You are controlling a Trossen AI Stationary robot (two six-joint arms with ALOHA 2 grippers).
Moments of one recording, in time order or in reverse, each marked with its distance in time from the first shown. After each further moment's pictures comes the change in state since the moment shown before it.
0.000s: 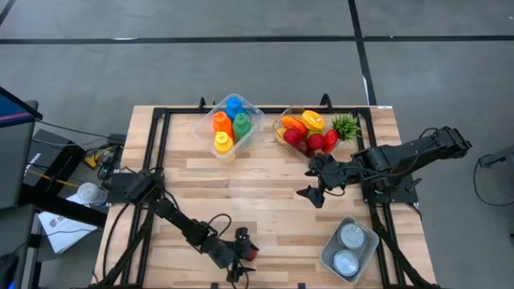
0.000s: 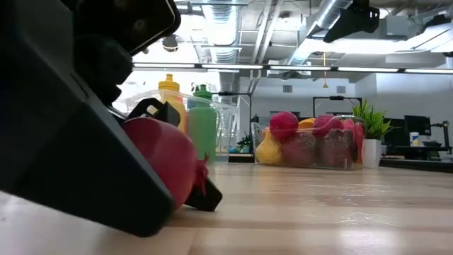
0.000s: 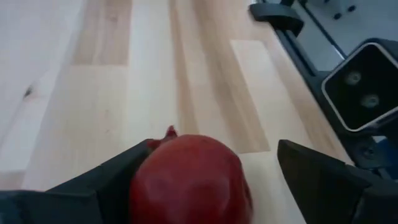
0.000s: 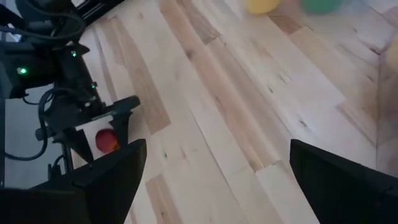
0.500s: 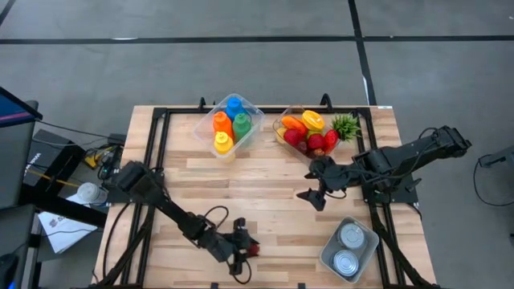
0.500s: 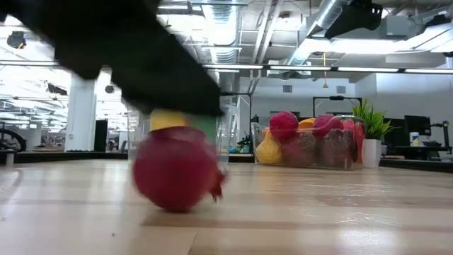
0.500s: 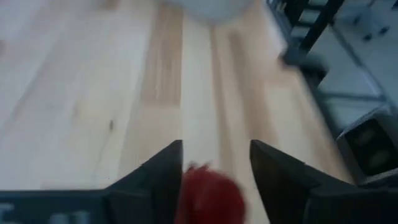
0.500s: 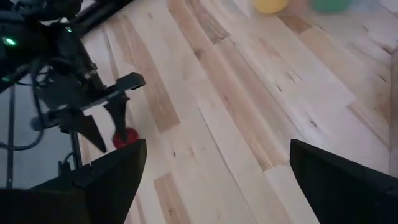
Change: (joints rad) left arm 0.030 -0.136 -0.005 -0.134 -0.094 -0.036; right arm 0.036 0.000 0.000 0.009 0.008 0.019
